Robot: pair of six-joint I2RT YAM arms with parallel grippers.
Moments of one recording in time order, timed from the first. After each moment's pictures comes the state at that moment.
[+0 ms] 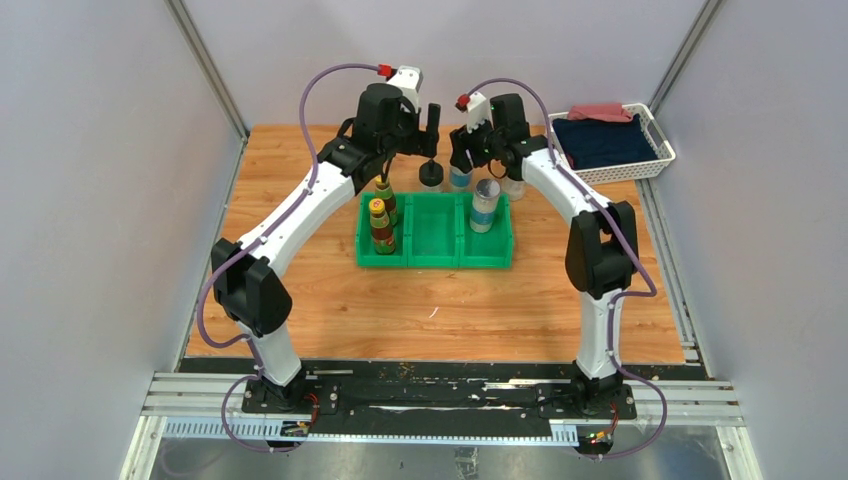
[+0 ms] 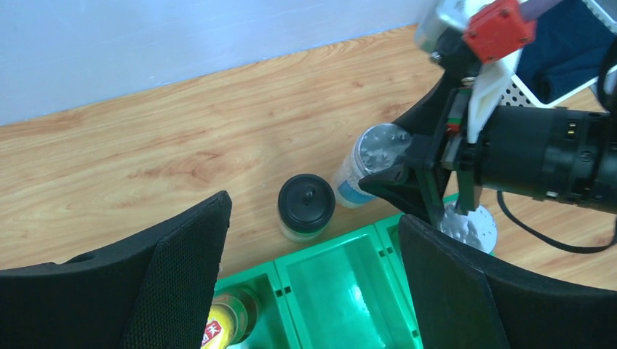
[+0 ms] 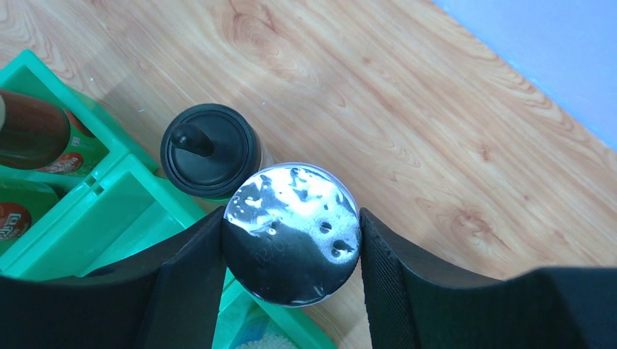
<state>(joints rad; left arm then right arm) -0.54 1.76 1.76 -0.35 -0.13 -0.14 0.36 2.06 1.82 -0.31 -0.36 -0.23</state>
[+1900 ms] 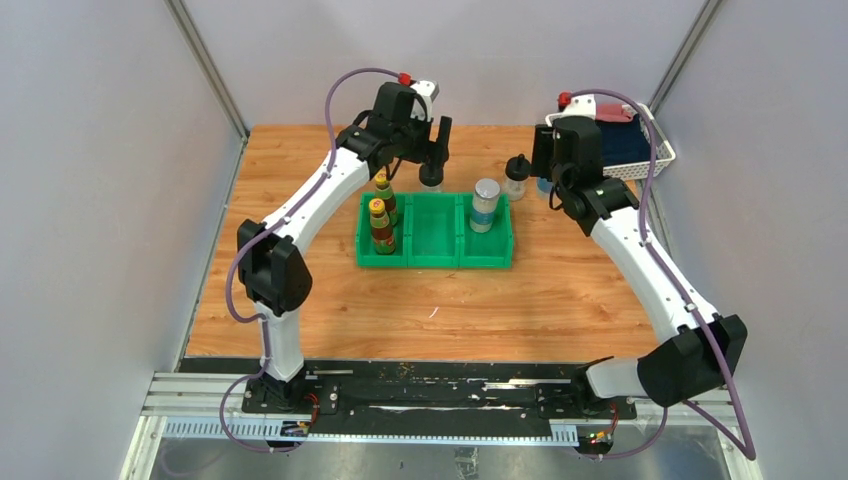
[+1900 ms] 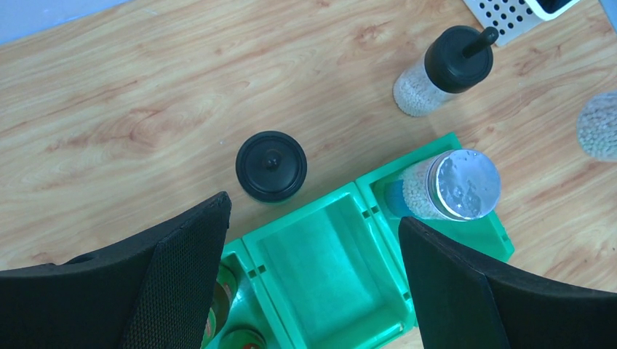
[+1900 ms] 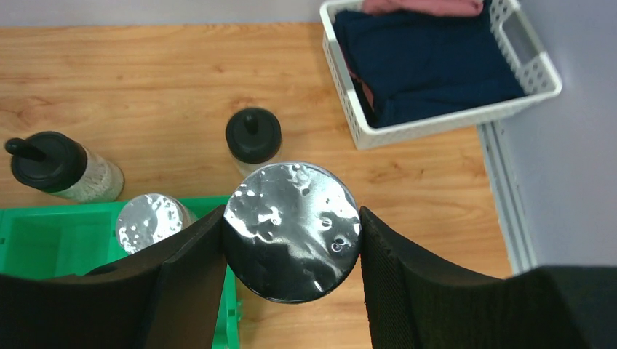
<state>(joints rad) -0.52 1.93 1.93 -0.55 0.04 -0.14 0.35 1.34 1.38 -0.39 0.42 0.06</state>
